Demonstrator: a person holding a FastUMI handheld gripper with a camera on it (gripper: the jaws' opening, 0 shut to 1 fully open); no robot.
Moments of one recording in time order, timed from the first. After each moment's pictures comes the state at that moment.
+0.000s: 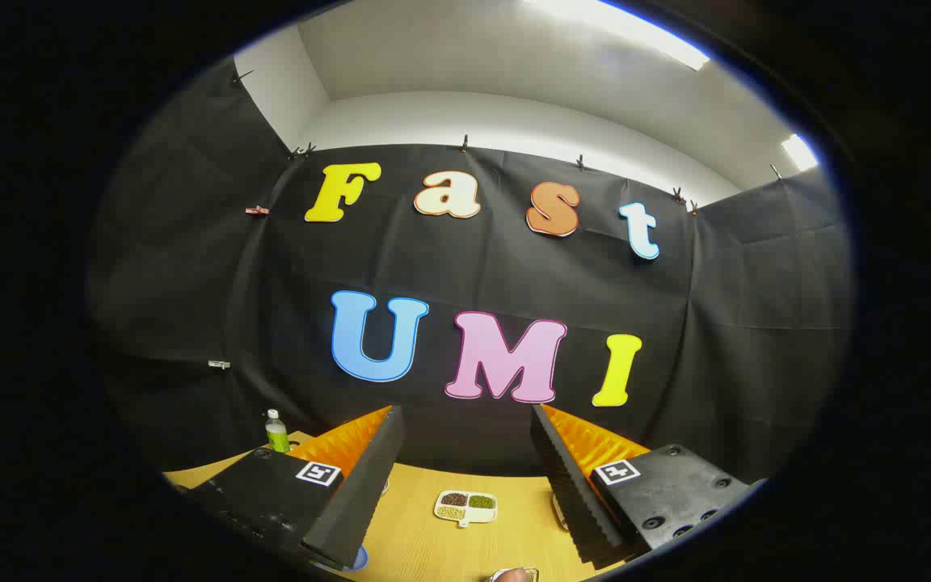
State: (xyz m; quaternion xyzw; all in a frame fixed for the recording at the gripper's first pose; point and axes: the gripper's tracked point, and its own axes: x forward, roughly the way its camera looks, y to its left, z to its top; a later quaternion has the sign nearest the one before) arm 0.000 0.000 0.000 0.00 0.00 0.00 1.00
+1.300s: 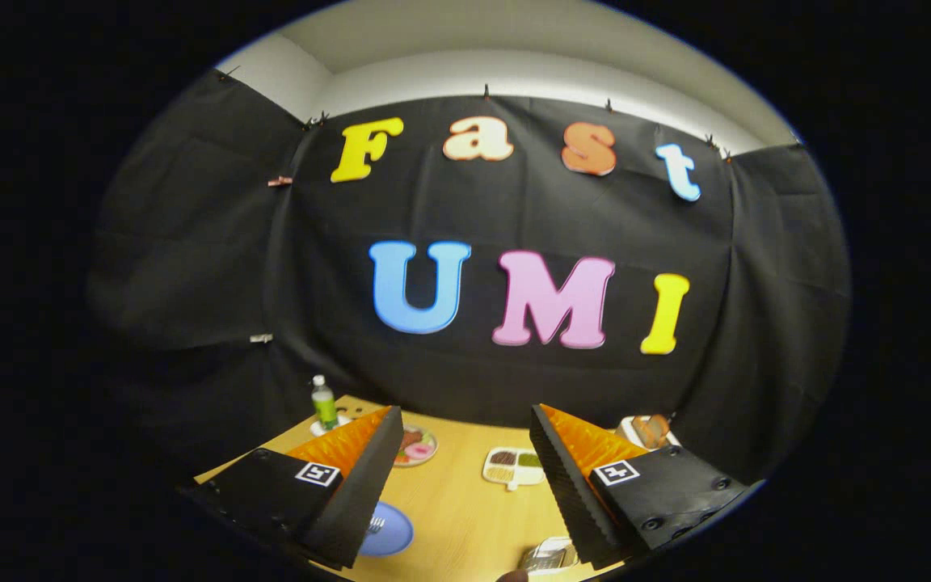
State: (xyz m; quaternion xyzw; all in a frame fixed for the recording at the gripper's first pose) arm -0.003 0.069 -0.081 0.05 0.16 0.09 0.98
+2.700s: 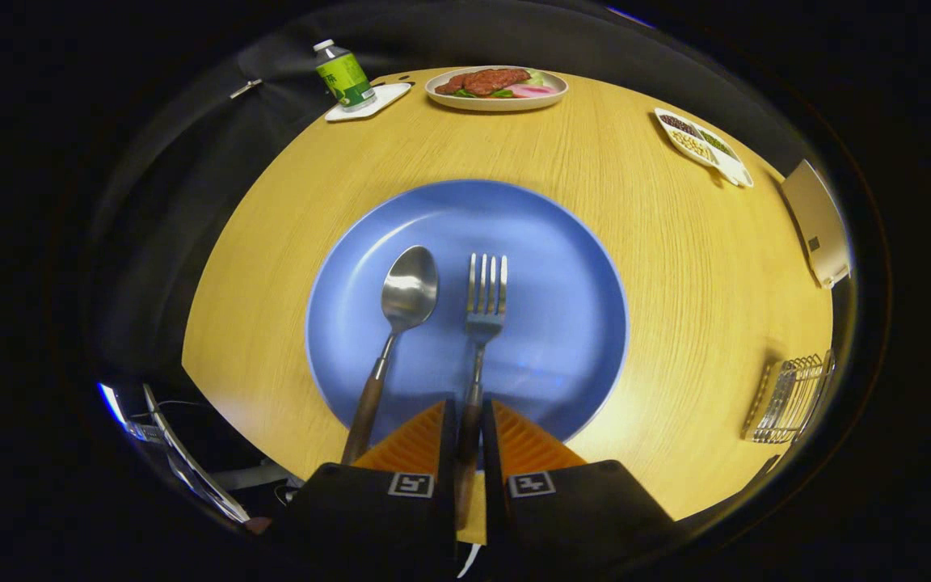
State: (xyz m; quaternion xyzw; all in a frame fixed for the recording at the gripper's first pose) arm -0.113 0.264 -0.468 0.05 0.66 0.16 0.73
